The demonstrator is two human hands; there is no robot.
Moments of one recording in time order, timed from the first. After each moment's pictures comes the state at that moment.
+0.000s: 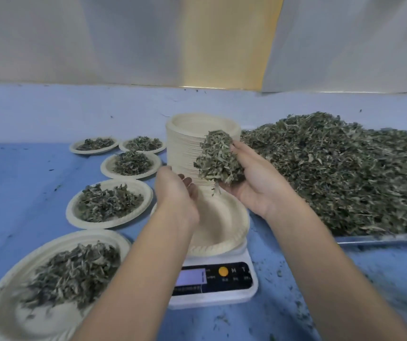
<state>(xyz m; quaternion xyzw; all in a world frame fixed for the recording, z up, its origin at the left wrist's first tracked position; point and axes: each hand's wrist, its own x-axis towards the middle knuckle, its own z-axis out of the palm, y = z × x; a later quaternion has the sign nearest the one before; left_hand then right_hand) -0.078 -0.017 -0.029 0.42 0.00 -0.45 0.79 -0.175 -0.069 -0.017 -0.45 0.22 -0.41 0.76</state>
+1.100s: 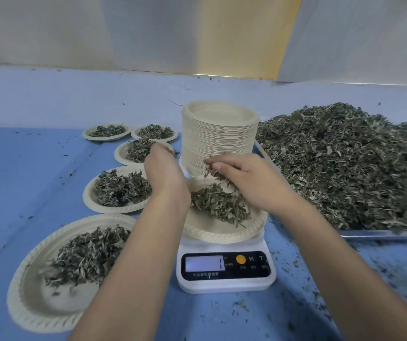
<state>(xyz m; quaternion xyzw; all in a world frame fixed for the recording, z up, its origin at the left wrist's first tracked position) -0.050 0.003 -0.025 0.52 -0.06 -0.31 0.80 -0.173 -0.060 -0.035 -0.87 0.27 -0.28 0.30</state>
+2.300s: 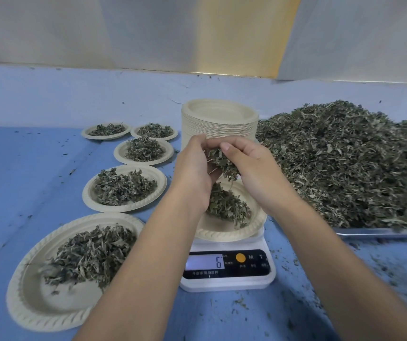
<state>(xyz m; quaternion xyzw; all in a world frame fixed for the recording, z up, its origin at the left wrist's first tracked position) -0.074 -0.011 -0.023 0.45 -0.18 -0.44 0.76 -0.166 -0.049 -0.031 -0.73 0.20 -0.42 0.50</state>
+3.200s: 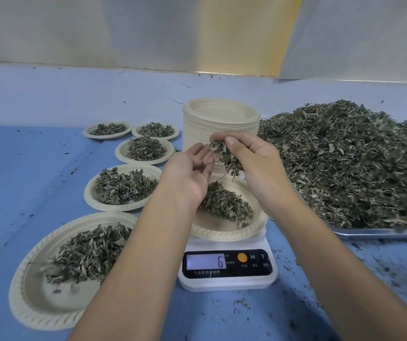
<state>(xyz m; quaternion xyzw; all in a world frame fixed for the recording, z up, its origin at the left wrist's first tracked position) -0.063 -0.002 -0.021 0.35 -0.05 -0.50 0.79 -0.164 -0.050 -0.033 -0.72 0.19 -0.47 0.48</state>
